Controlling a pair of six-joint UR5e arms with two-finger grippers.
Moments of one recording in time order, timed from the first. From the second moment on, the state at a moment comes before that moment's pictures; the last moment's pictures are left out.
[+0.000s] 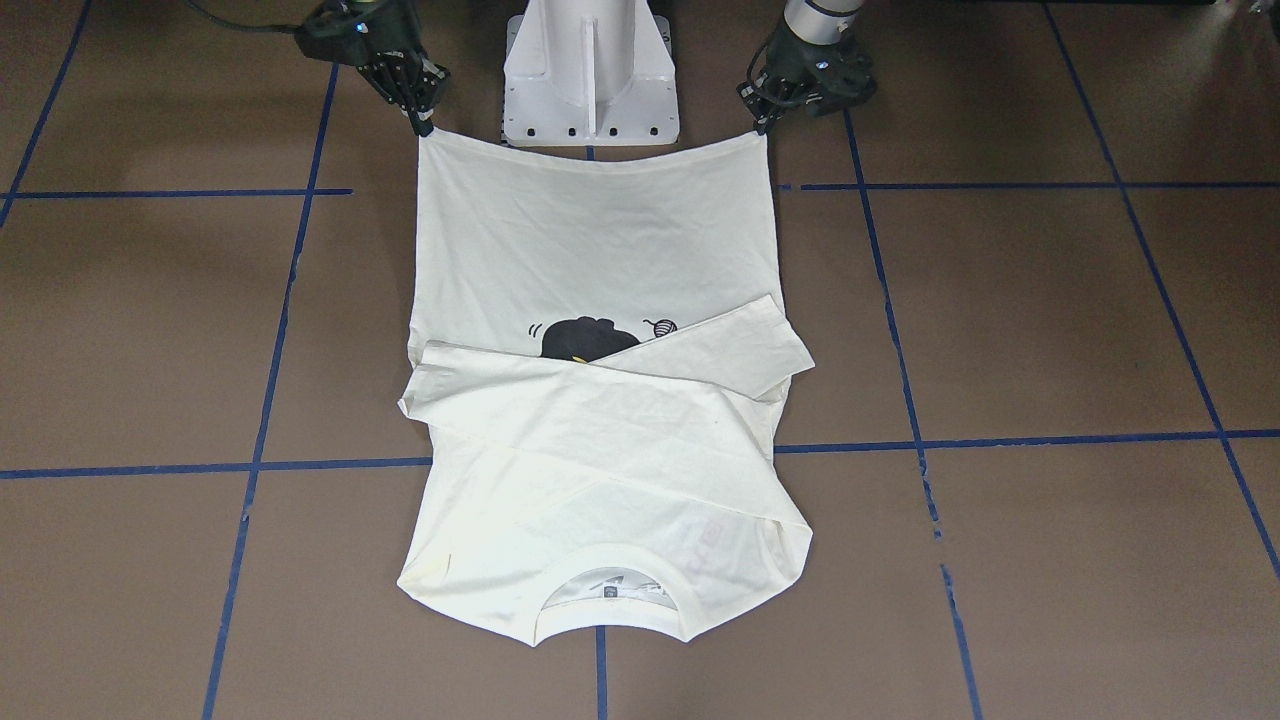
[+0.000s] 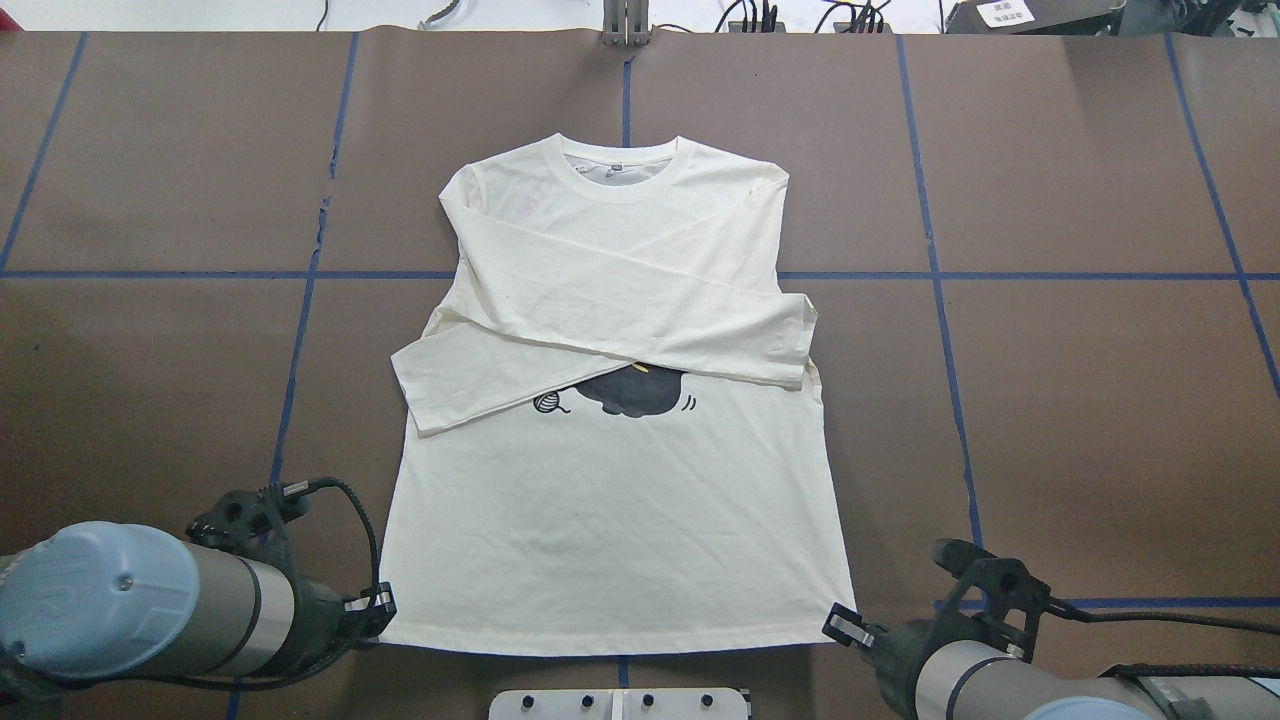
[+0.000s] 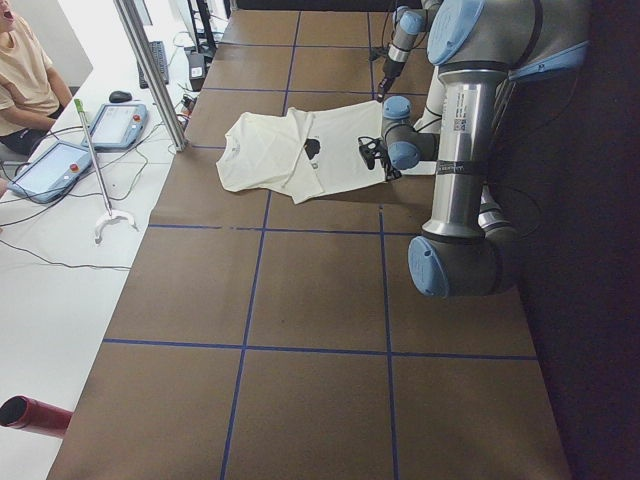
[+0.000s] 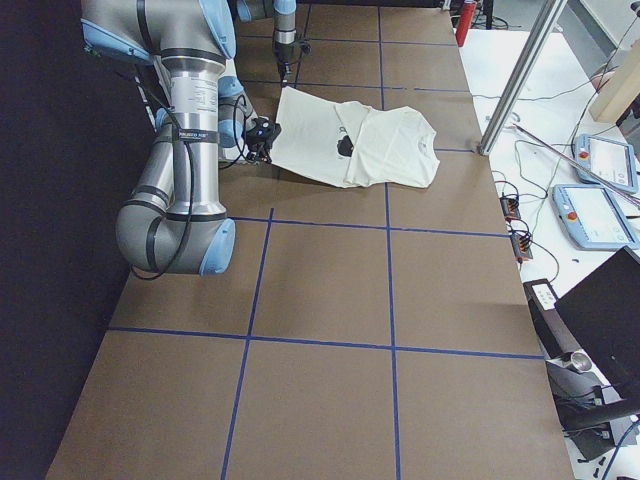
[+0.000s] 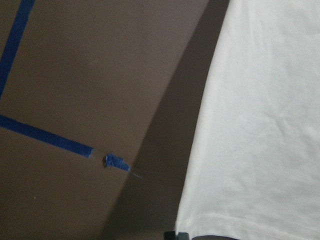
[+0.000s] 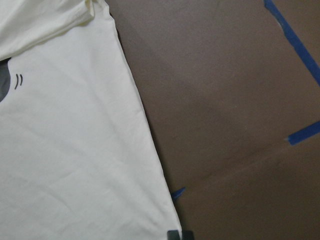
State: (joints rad) left arm -0.20 -1.62 -2.26 -1.75 -1.80 -1.89; right arm -0.04 -1.59 2.35 -1.45 1.29 2.08
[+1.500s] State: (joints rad) left arm -0.80 -2.15 -1.43 -2.03 -1.86 -1.46; right arm 0.73 -0.90 1.46 -1.44 1.70 1.53
